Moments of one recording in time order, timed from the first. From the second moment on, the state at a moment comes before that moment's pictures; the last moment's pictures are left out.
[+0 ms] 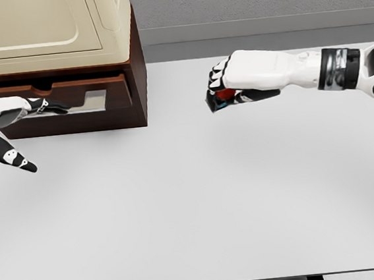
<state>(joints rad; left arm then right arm) -1.08 1.31 -1.16 -1.76 0.72 0.13 -0.61 -0.81 -0.67 0.66 -1.56 0.19 -0.59 0.61</state>
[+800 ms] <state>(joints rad) -1.05 1.35 -1.14 -1.77 0.82 0.13 -0.61 -0.90 -0.54 0.69 -1.56 0.19 -0.51 0.61</state>
